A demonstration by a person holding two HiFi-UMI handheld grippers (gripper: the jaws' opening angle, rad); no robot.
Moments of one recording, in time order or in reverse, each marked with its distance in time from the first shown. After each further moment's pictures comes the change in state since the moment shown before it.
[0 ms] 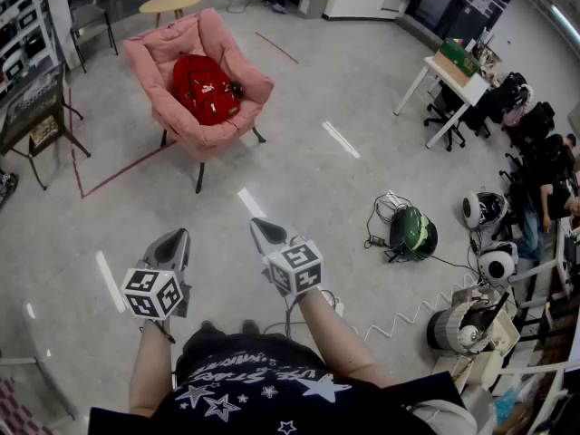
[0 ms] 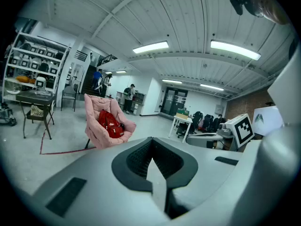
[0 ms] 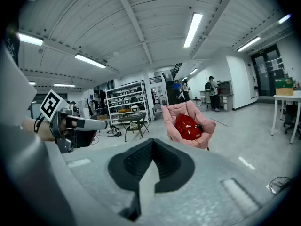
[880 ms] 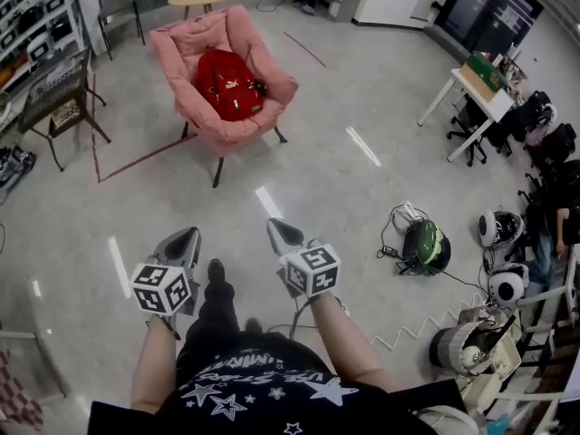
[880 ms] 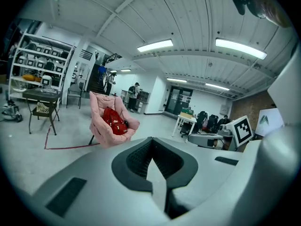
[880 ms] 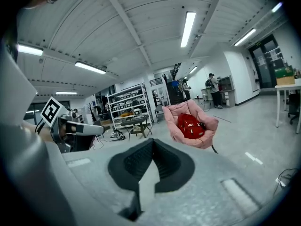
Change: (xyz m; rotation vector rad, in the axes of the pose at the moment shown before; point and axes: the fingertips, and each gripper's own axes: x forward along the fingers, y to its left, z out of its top) left arm -0.001 -0.010 -0.018 -0.034 0.022 0.039; right arm -0.014 -0.018 -0.012 0.070 -0.029 0.032
